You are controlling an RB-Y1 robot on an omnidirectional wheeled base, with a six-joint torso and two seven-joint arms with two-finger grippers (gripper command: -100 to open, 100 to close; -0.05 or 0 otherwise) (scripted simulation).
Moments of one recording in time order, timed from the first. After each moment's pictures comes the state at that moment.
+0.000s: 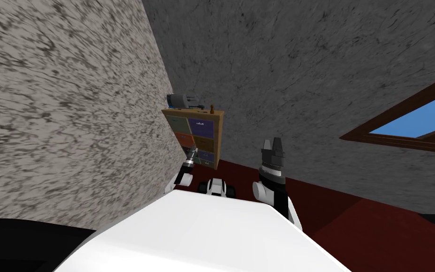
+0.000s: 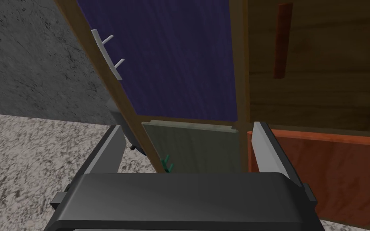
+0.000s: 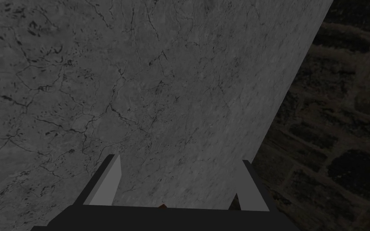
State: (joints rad) left arm 0.28 0.14 -0.07 -1.64 0.05 -0.52 -0.04; right arm 0.48 0.02 -0.01 -2.29 0.07 -0.55 0.15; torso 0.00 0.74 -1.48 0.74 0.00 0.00
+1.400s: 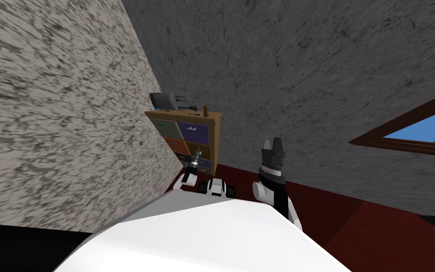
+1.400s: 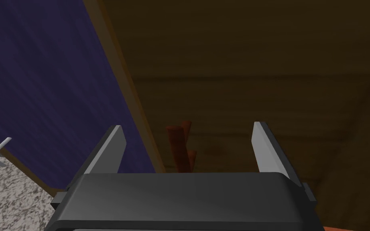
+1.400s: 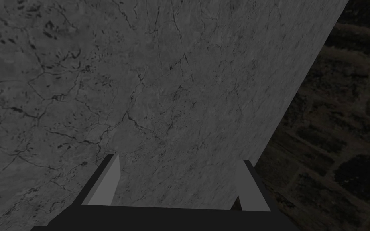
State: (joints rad) left arm 0.20 0.07 -0.08 -1.42 0.04 -0.51 -0.04; right arm 0.48 0.02 -0.01 -2.29 0.07 -0.55 0.15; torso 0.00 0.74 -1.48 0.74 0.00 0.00
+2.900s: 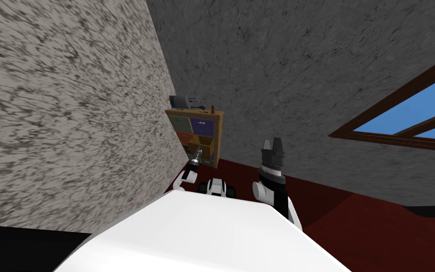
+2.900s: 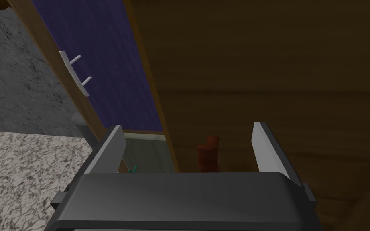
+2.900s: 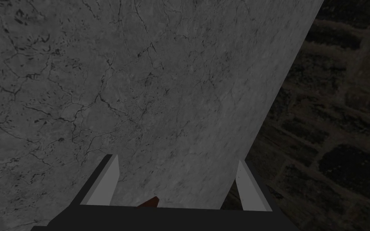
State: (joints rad) left arm 0.18 0.08 -0.09 -1.50 0.04 -0.43 -0.02; right arm 0.48 0.02 -0.01 -2.29 0.07 -0.55 0.15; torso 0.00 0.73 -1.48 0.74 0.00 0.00
